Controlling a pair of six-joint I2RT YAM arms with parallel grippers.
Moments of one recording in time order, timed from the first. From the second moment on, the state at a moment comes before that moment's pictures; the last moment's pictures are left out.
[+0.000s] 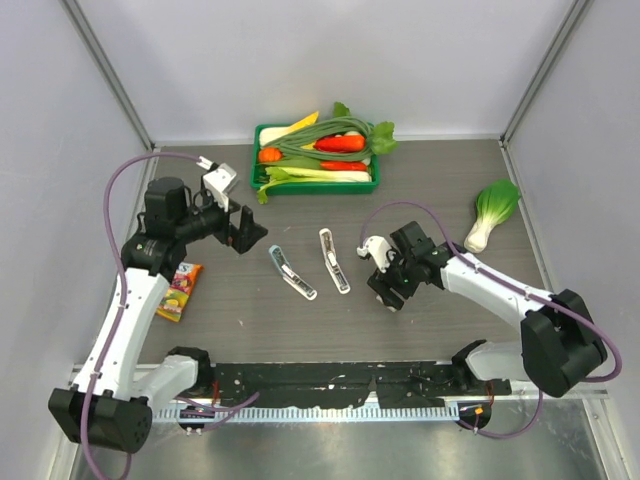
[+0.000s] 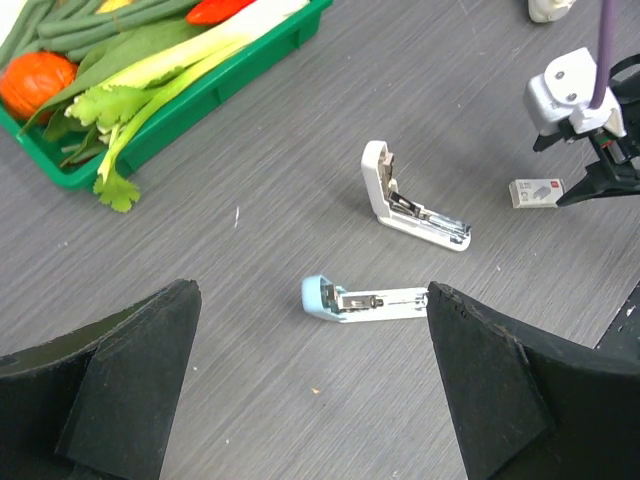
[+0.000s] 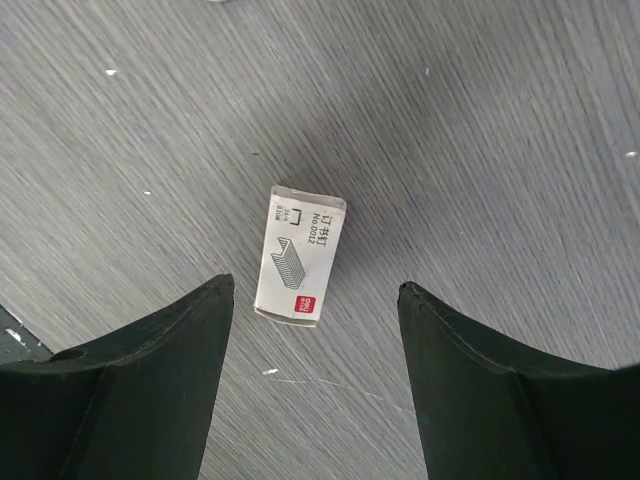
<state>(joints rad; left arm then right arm) -0.13 0.99 1.03 -0.51 0.63 0.21 0.55 1.27 0.75 -0.58 -0.22 -0.42</state>
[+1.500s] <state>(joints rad) -0.37 1.28 1.27 -0.49 0.49 0.13 0.54 1.38 0.71 -0.51 -0.17 -0.42</state>
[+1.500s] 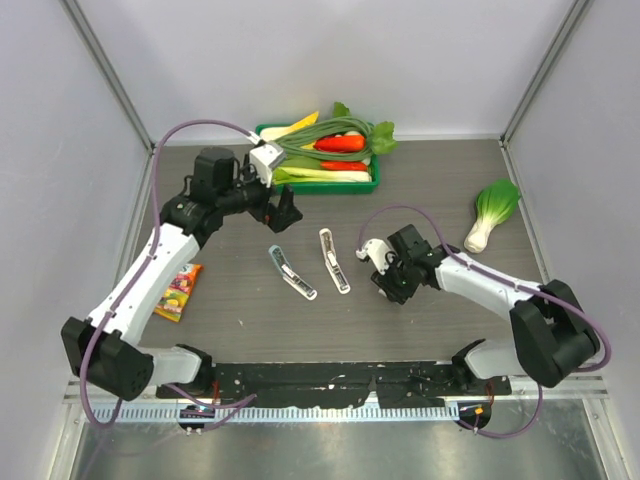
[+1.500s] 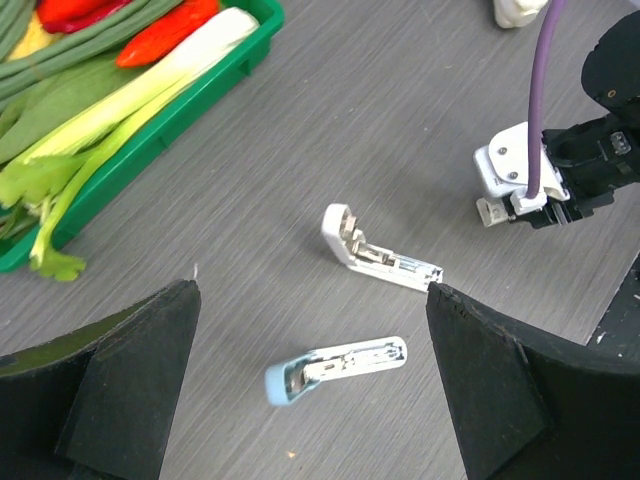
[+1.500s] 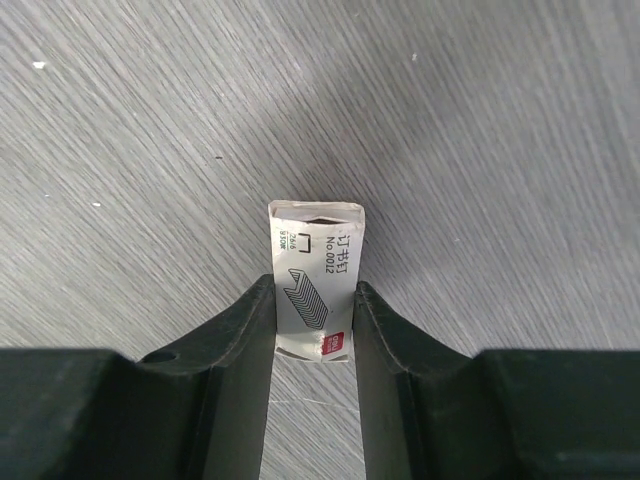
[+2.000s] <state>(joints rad) -0.64 1.66 1.56 -0.46 0.52 -0.02 0.27 1.11 0.71 -0.54 -0.19 -0.53</state>
